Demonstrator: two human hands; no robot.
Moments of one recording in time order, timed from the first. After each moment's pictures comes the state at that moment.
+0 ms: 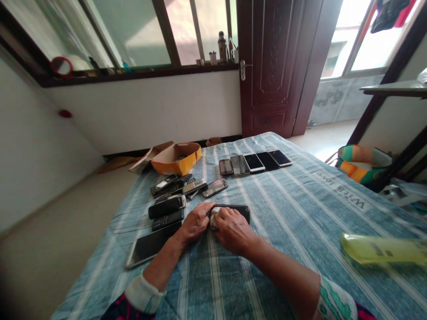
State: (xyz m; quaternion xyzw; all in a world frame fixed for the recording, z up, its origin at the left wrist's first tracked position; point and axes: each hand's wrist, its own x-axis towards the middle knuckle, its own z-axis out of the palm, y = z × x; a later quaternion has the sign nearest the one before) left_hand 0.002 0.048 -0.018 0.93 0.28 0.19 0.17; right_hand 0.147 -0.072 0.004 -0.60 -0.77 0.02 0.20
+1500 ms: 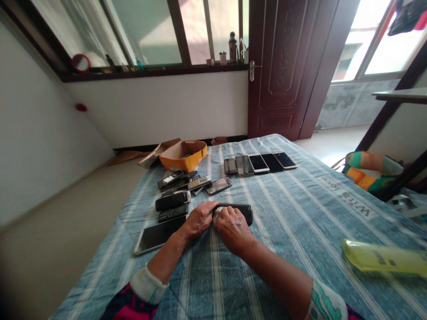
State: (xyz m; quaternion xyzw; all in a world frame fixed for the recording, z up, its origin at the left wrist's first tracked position) left_hand 0.000 0.043 -0.022 0.93 0.27 0.20 0.15; right_hand 0.133 -0.071 0.013 -0.64 -0.76 -0.02 0.09
